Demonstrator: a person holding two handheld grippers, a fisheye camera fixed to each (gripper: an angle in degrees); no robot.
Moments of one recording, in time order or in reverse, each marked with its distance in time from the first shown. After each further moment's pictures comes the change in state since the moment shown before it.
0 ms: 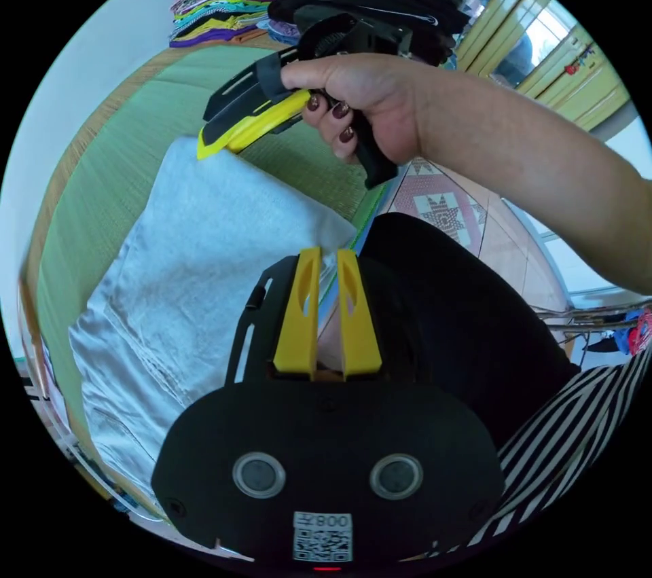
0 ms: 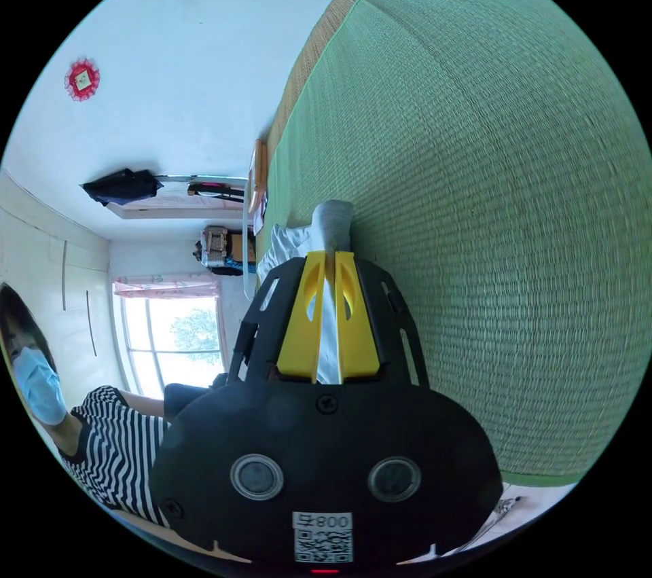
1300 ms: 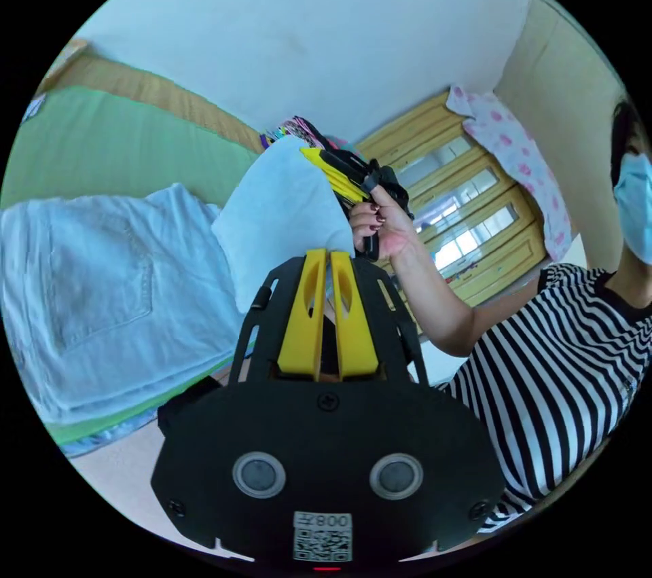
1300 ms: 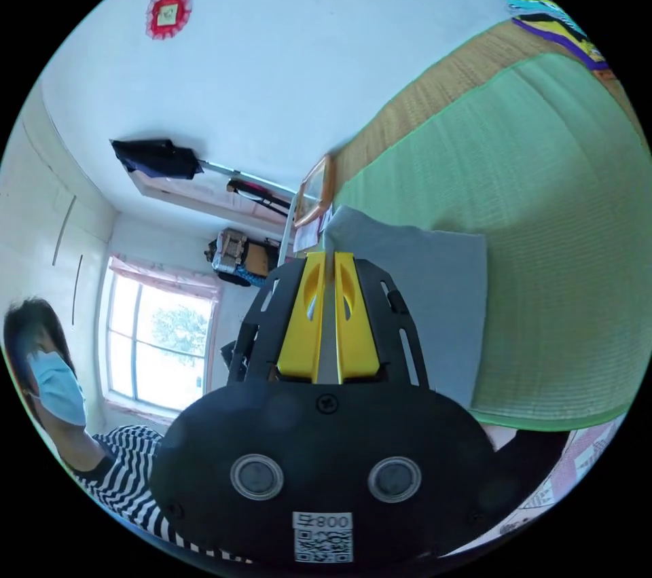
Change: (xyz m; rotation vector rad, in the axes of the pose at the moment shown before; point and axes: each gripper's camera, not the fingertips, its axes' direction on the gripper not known) left arm -0.099 0.127 -0.664 0.771 0.621 -0.525; right arm -0.342 0.012 0.210 0.134 0.012 -0.202
